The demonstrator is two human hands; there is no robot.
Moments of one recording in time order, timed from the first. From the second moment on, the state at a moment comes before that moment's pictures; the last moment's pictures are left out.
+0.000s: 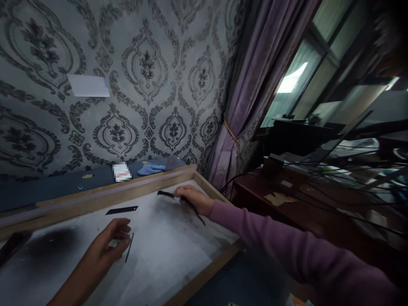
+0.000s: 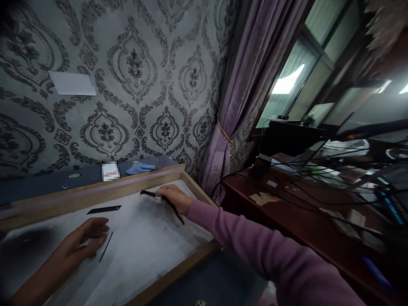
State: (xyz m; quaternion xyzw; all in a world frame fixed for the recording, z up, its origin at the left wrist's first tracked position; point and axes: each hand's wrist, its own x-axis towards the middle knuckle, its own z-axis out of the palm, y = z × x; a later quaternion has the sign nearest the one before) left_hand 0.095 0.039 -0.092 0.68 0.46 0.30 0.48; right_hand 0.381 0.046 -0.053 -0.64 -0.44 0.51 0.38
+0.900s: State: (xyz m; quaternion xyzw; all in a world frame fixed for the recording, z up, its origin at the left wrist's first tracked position) left_hand 0.095 0.030 -0.078 0.75 0.42 0.22 0.46; right_hand 0.432 0.018 -0.066 -0.78 -0.61 0.06 0.14
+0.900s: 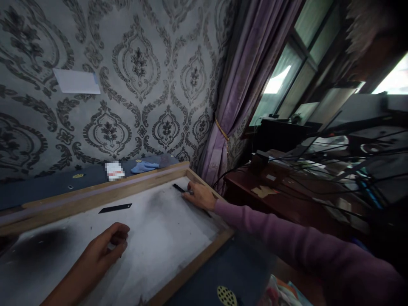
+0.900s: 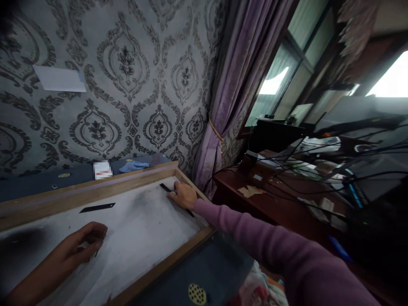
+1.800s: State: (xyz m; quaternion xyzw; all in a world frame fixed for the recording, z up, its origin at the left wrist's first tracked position) left_hand 0.094 0.027 -0.072 0.83 0.37 0.21 0.36; right_hand 0.436 0.038 -0.083 -0.74 -0.66 0.00 0.13
